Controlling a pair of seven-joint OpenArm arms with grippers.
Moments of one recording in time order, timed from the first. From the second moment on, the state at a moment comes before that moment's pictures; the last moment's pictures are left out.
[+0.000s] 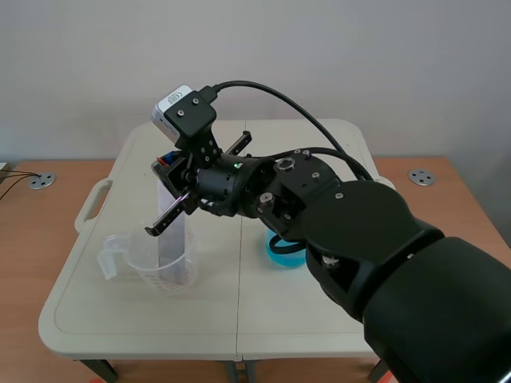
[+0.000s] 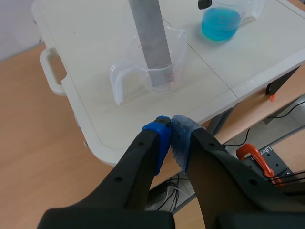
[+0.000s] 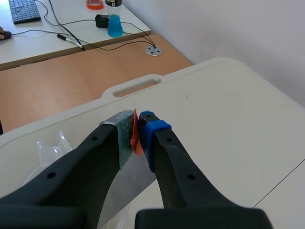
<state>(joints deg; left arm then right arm) 74.0 -28.6 -25.5 118.6 -13.8 -26.4 -20.2 17.2 -1.7 -31.3 61.9 -5.9 26.9 8.6</state>
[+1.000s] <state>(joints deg) 74.0 -28.6 -25.5 118.6 -13.8 -26.4 -20.2 10.7 -1.5 -31.3 76.1 -6.8 38.7 5.5</state>
